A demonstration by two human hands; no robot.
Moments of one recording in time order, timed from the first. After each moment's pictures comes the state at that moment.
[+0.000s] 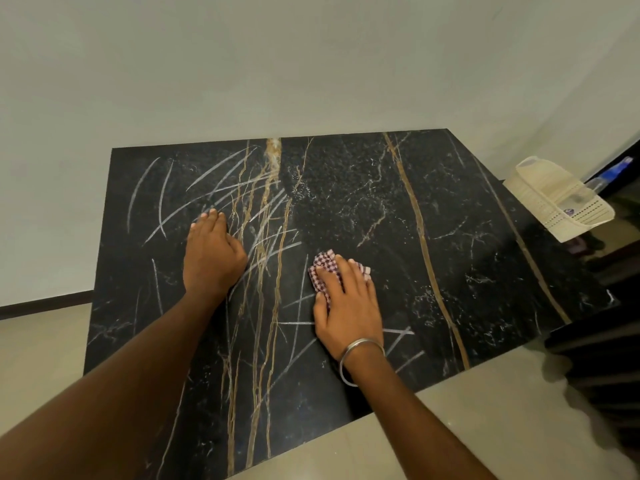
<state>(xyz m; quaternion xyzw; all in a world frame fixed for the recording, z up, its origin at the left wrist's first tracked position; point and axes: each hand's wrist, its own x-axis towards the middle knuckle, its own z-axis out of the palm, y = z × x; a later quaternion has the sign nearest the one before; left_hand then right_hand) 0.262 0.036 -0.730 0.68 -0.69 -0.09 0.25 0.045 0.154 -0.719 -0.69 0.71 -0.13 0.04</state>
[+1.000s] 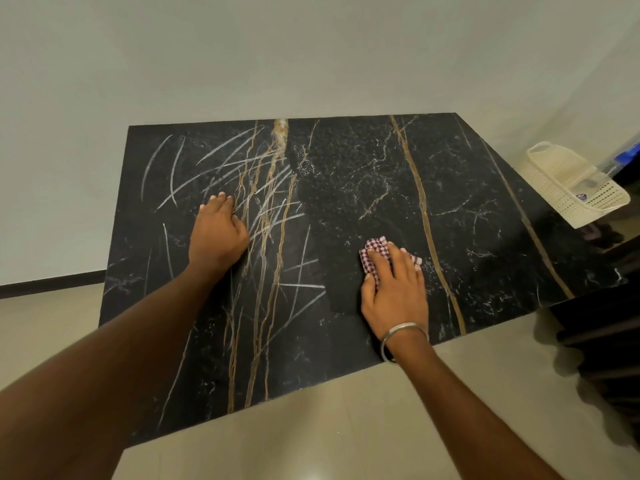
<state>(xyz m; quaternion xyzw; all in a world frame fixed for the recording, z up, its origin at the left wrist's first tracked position) 0.264 0.065 -0.726 0.66 -0.70 -0.10 0.24 -0.017 0.191 -0.724 -0.64 0.76 -0.13 0.00</state>
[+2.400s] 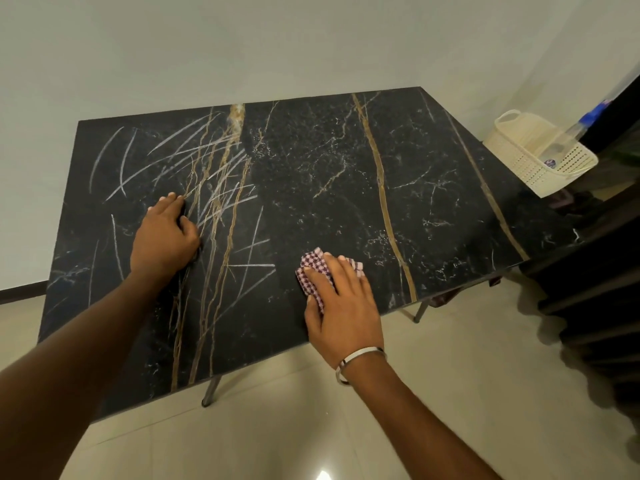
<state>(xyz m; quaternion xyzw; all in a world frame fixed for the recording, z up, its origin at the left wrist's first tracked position) 0.258 0.102 -0.725 0.68 -0.69 -0.10 0.24 -0.015 0.260 -0.723 -0.71 0.70 -0.12 0.06</state>
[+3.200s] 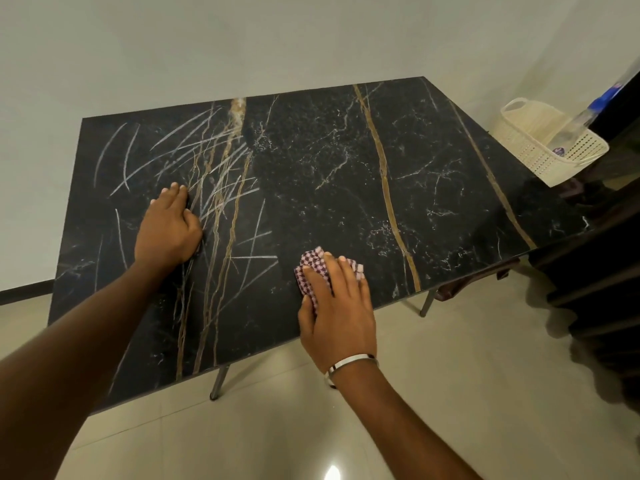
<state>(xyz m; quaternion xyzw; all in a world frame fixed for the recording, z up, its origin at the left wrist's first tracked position) 0.261 0.096 -0.730 0.66 -0.72 -0.07 0.19 0.003 0.273 -0.729 -0.68 0.72 -0.14 0.02</state>
